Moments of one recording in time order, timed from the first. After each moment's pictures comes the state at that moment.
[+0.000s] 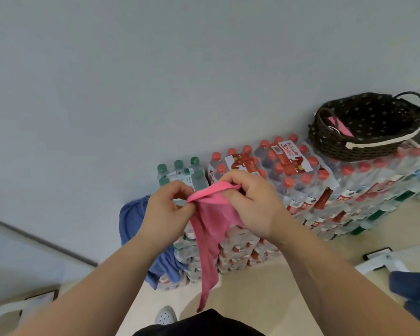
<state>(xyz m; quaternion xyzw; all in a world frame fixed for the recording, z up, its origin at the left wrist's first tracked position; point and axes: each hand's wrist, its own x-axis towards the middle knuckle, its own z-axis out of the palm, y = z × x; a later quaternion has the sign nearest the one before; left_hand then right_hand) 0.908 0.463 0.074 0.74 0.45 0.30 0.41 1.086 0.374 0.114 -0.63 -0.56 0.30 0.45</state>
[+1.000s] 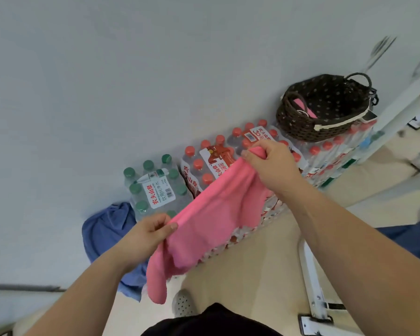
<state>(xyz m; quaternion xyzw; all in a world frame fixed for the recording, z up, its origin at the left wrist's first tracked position) 0.872 0.537 -0.004 0.73 0.36 0.03 0.58 1.163 0.423 0.076 -0.80 -0.40 0.11 0.43</state>
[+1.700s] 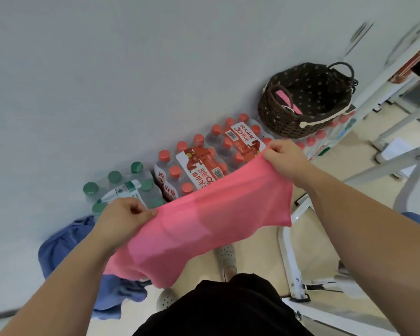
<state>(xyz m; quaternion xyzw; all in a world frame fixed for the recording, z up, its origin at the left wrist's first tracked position) 0.946 0.613 -0.013 0.77 0.47 0.01 0.43 1.281 0.427 0.035 -0.88 -0.32 0.18 0.31</state>
